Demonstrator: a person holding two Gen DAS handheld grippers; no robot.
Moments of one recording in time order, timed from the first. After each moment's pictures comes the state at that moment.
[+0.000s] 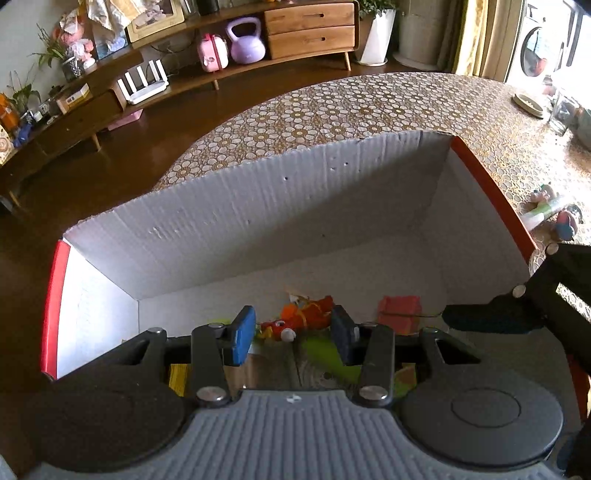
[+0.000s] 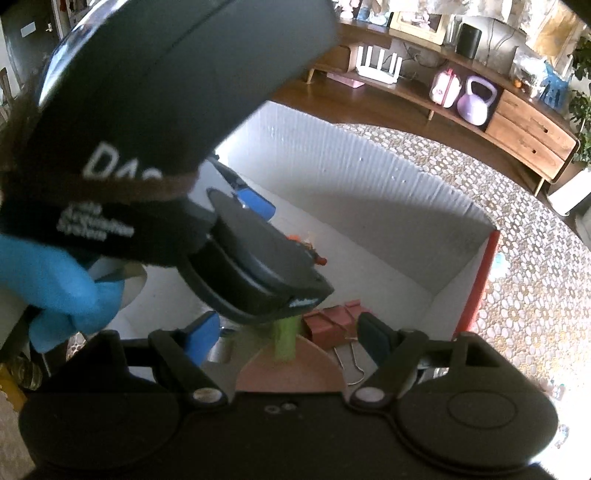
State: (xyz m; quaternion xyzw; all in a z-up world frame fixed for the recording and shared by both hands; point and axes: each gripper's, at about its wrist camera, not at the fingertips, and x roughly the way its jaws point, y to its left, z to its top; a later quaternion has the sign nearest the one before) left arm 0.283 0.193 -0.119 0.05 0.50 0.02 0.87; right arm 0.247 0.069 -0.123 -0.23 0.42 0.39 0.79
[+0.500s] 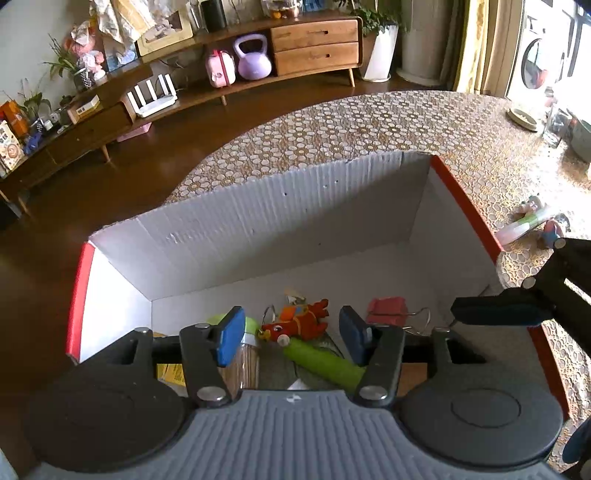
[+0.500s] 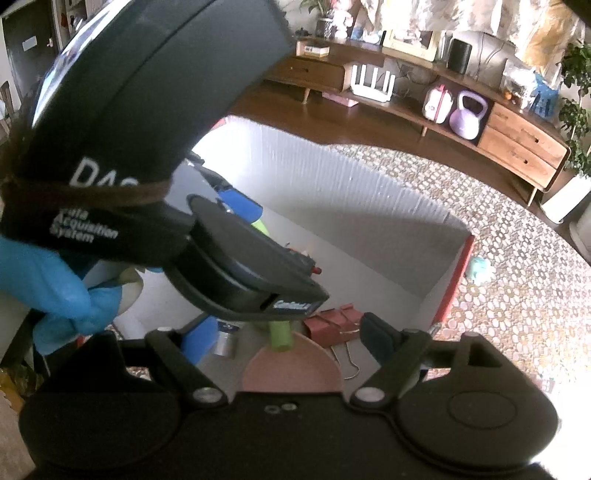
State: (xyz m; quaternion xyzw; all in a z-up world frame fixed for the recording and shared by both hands) left arm 0.263 0.187 -0.096 0.05 0.47 0.04 0.88; right arm 0.233 0.051 -0.102 -0.21 0.39 0.39 0.81
